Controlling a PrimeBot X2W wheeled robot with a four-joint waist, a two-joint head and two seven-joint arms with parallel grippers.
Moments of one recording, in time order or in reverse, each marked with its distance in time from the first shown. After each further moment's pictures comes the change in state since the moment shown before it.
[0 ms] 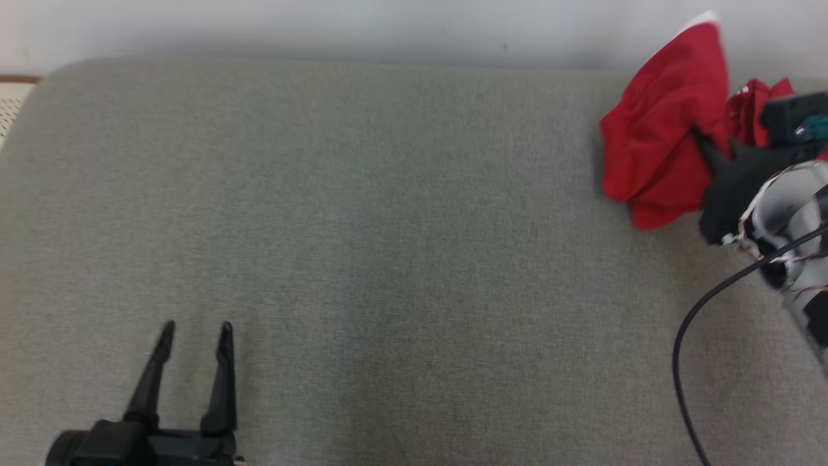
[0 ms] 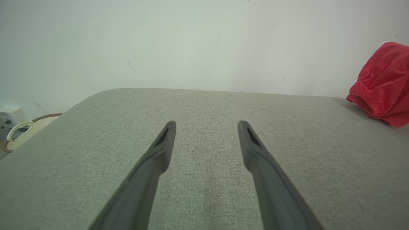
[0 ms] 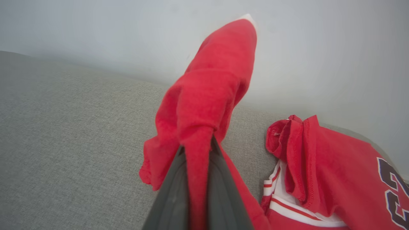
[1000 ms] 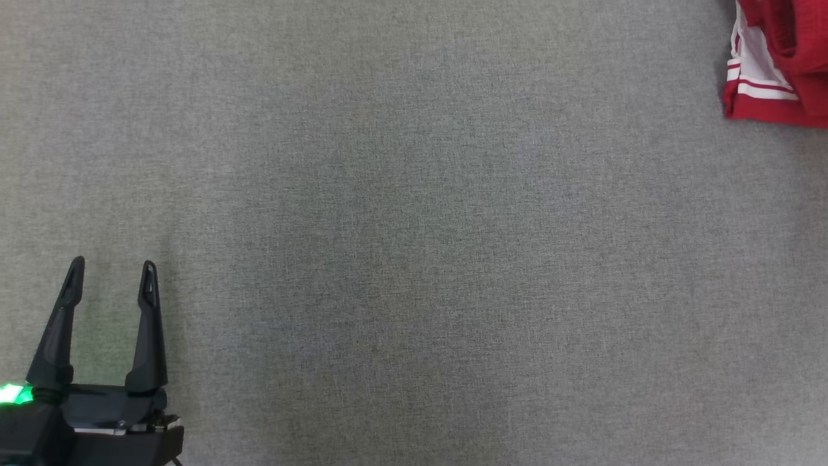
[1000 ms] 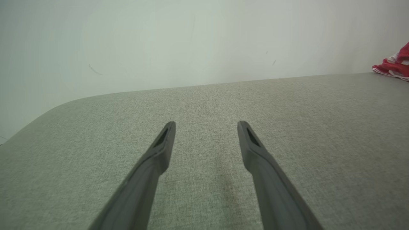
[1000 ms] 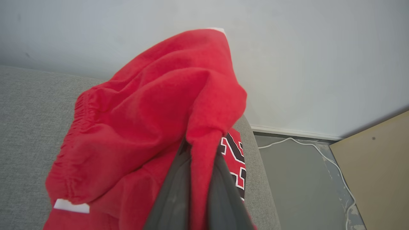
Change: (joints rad) left arm -0.053 0.097 0.089 -0.192 0.040 -0.003 0.000; right arm -0.242 -0.285 -0.014 0.026 0.022 0.000 0.078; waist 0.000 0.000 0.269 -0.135
